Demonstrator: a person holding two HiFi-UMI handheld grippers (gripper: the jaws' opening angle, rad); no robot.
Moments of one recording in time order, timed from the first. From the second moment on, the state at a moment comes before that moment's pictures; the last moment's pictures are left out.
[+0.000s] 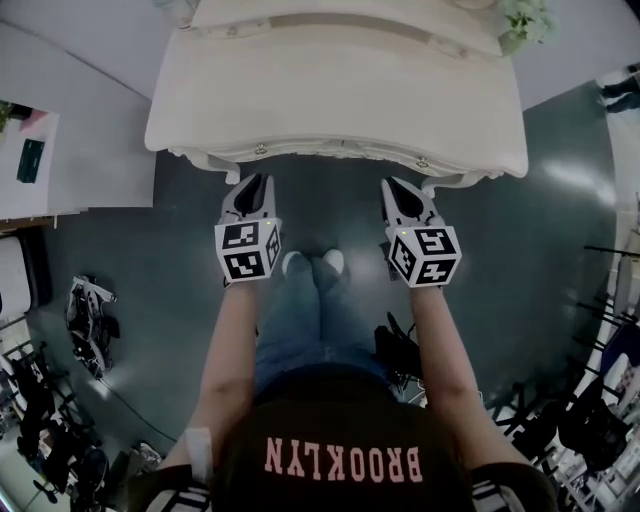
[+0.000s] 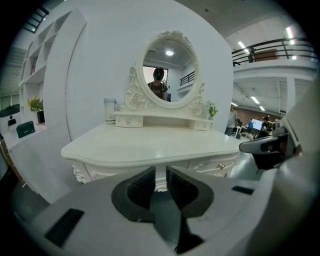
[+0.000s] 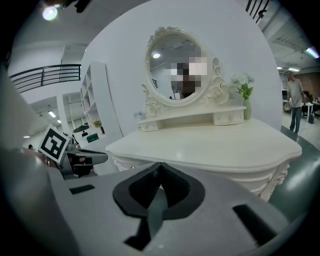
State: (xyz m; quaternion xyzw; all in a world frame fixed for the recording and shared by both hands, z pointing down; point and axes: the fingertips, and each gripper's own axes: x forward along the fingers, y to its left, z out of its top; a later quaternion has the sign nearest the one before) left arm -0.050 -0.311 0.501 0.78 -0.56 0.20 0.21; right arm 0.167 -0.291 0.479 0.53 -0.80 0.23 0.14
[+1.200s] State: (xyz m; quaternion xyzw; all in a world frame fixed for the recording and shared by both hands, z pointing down) left arm -0.091 -0.396 0.651 0.72 -0.59 0.28 0.24; right arm 0.145 -0.336 0.625 0.54 -0.76 0.30 0.18
